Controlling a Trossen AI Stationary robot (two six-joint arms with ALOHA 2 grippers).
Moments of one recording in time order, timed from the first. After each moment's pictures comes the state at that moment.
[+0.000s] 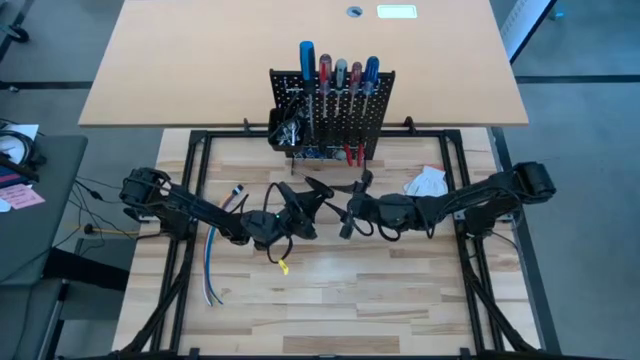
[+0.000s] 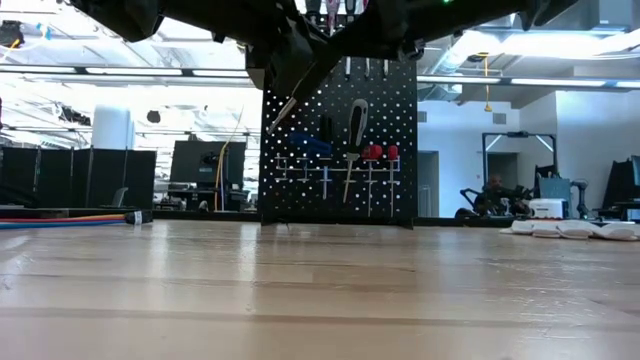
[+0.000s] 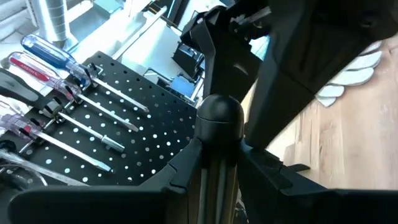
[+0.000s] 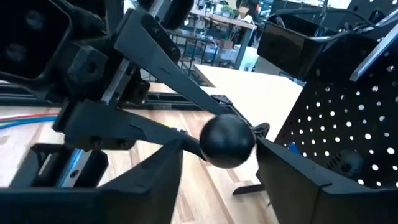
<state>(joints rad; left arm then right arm) -0.24 1.65 0.81 0.99 -0.91 1.07 0.14 1.49 0.82 0.55 0.57 -0.16</state>
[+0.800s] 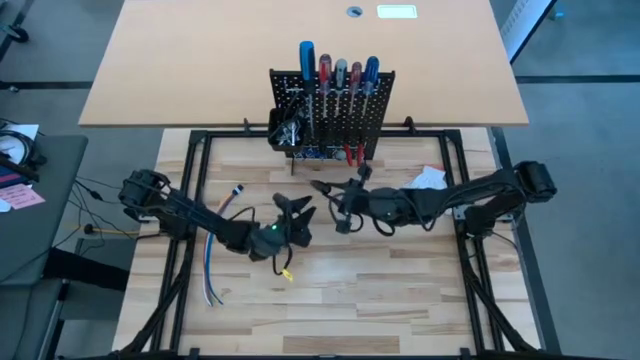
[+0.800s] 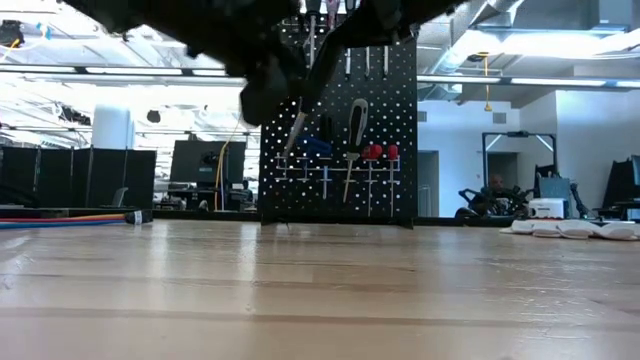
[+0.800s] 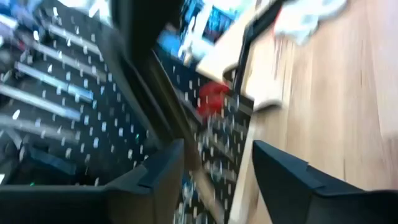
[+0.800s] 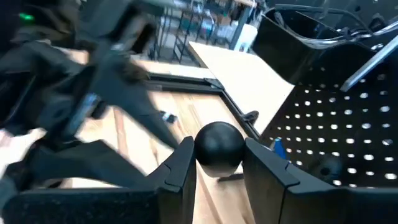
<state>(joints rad) -0.31 1.65 0.81 0.67 -1.12 0.85 0.13 1.49 0.98 0.24 0.60 -0.17</state>
